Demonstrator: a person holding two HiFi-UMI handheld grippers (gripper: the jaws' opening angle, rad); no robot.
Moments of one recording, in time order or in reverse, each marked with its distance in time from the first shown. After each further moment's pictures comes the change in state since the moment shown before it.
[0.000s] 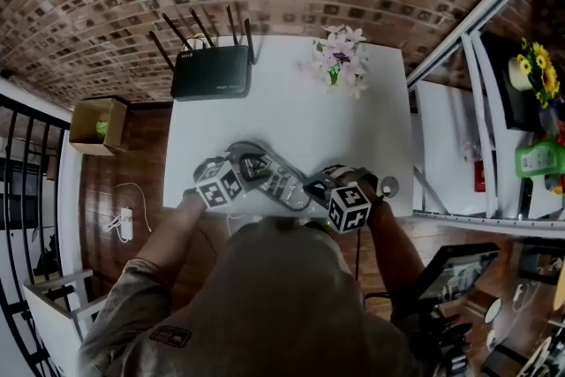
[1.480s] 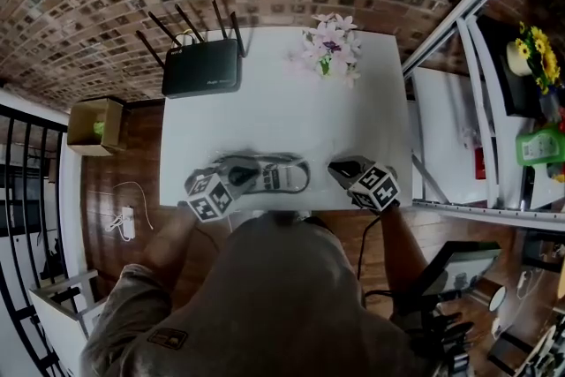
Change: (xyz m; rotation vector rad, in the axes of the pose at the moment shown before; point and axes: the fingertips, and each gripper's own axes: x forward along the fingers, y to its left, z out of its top) left arm -0.008 -0.027 -0.011 0.005 0.008 0.031; right arm -0.037 -0.023 -0.090 0.957 -0.210 -0.161
